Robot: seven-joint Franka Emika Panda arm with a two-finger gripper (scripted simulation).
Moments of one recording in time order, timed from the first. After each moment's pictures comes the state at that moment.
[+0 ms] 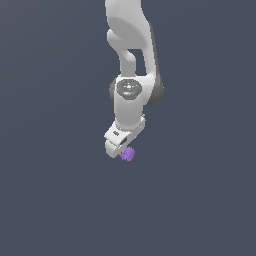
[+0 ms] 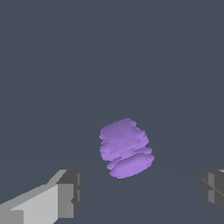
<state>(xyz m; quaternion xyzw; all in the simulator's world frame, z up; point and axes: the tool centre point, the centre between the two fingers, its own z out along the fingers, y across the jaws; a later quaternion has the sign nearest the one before) 0.008 -0.004 0.120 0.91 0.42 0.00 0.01</state>
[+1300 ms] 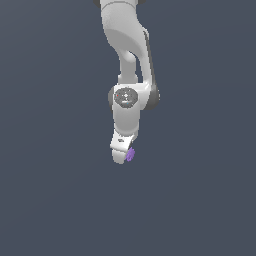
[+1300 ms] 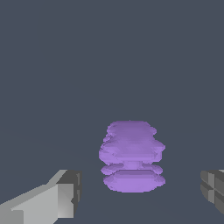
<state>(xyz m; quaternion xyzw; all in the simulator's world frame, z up) 0.006 -0.005 0.090 0.81 0.58 0.00 0.00</state>
